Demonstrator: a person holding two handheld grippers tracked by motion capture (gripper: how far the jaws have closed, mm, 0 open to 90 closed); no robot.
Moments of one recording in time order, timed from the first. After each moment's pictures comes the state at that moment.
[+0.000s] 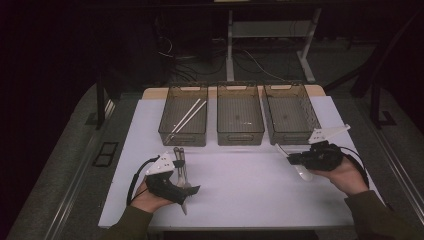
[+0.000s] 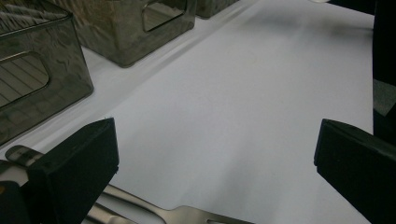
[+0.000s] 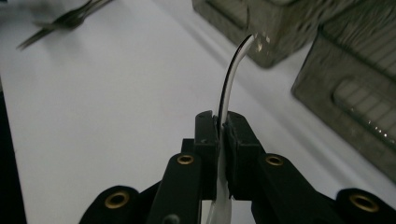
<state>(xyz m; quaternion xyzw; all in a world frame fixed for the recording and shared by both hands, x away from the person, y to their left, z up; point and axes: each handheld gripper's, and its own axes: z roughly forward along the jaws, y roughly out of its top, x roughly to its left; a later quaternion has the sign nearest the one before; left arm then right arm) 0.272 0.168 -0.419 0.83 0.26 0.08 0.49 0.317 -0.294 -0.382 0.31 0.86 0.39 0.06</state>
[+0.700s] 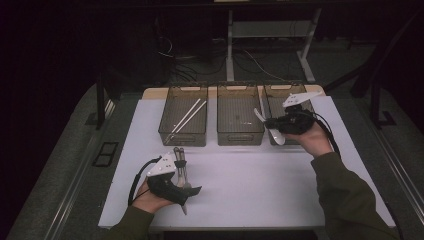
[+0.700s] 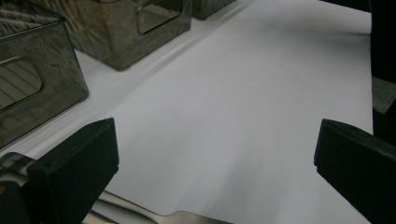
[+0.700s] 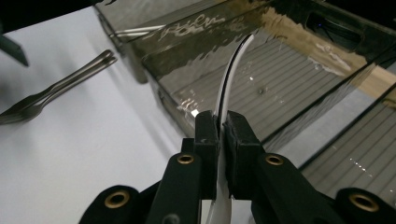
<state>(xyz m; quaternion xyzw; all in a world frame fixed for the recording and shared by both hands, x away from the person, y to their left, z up) 0.271 0.165 -0.420 0.83 0.25 0.09 0.50 0.398 -0.237 -0.345 0.31 0.84 0.43 0.11</state>
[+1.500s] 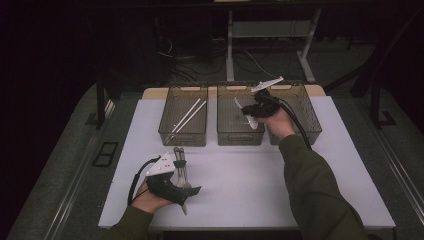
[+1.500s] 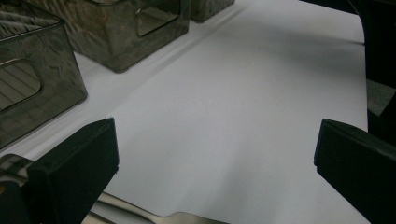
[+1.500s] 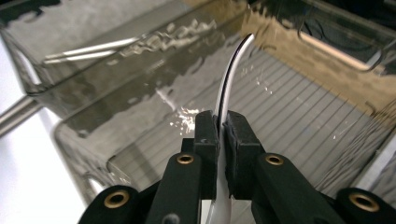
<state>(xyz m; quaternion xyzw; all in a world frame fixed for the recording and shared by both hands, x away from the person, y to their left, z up) 0.272 0.166 -0.419 0.83 0.25 0.09 0.50 0.476 -0.171 -0.372 0.36 0.84 0.39 0.11</state>
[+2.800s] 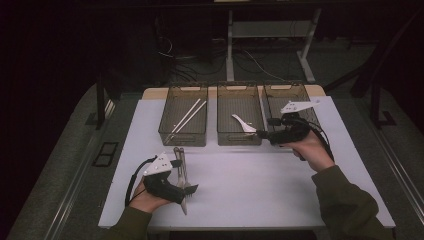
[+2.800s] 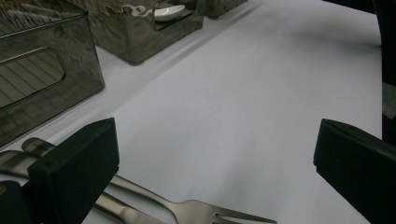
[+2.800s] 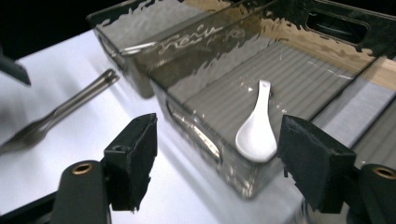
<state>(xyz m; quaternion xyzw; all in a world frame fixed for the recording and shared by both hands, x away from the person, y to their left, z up) 0.271 0.174 -0.419 0.82 0.27 0.10 0.49 0.379 -0.231 -0.366 0.35 0.81 0.46 0.11</state>
